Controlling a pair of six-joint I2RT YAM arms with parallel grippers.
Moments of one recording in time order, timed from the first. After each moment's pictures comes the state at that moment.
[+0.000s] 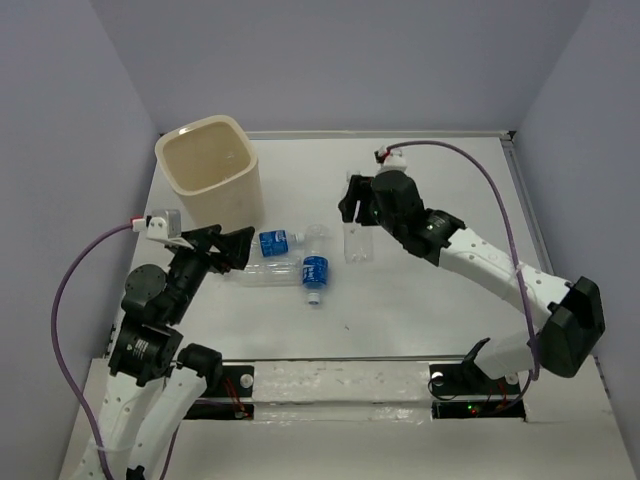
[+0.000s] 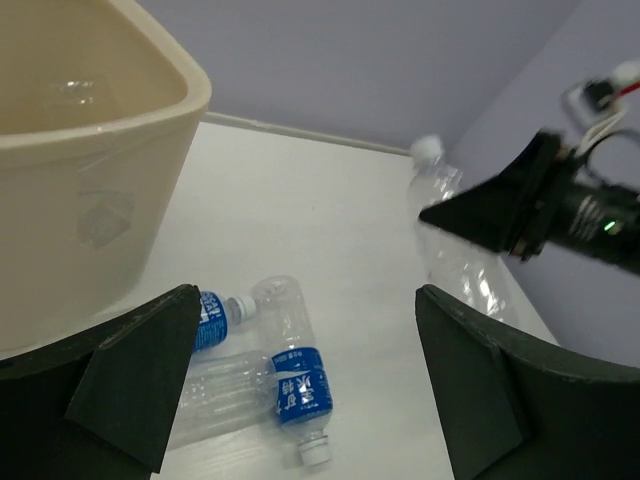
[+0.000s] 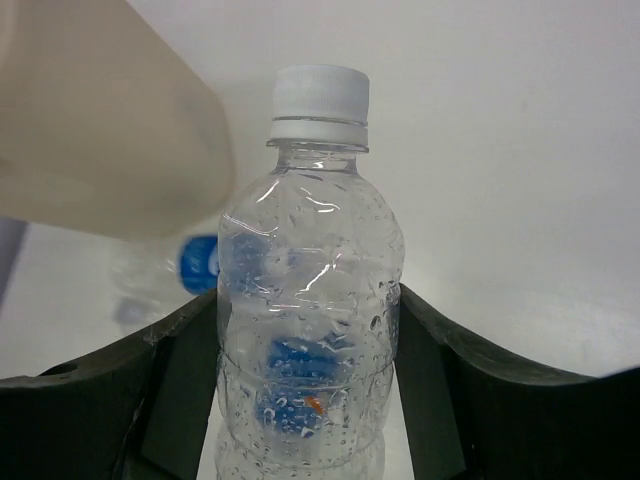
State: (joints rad) left arm -0.34 0.41 0.75 -0.30 0.03 -0.47; right arm 0.76 1.40 1.15 -0.25 0.33 0.55
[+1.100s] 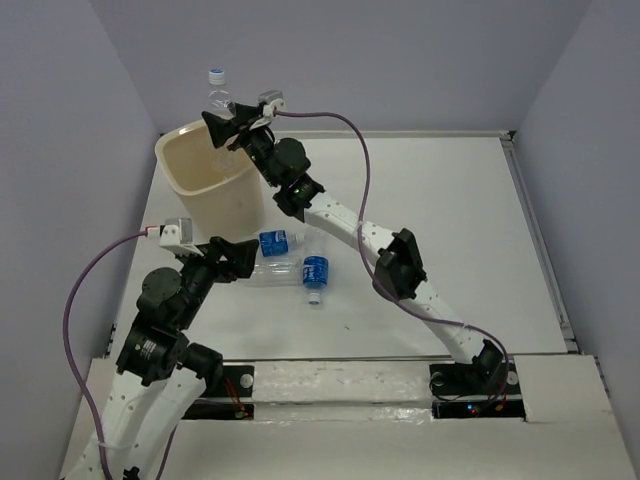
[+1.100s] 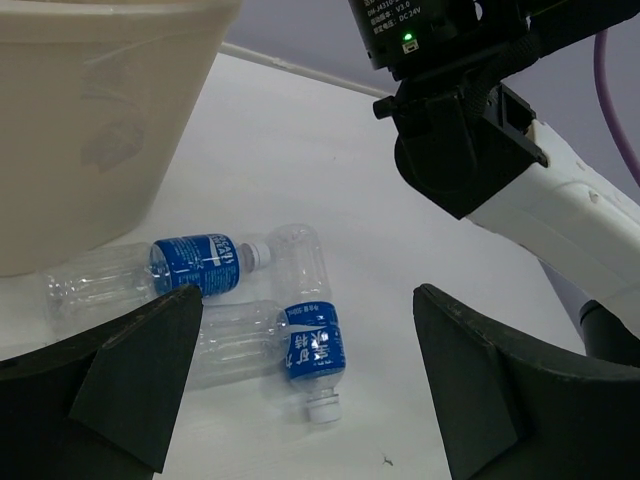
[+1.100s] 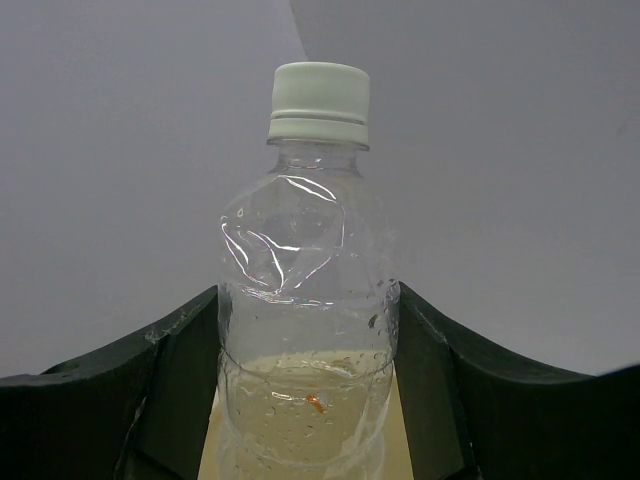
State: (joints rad) left arm -0.40 0.34 0.63 -0.36 -0.05 -0.52; right arm 0.90 2.62 2.65 0.55 0.15 0.20
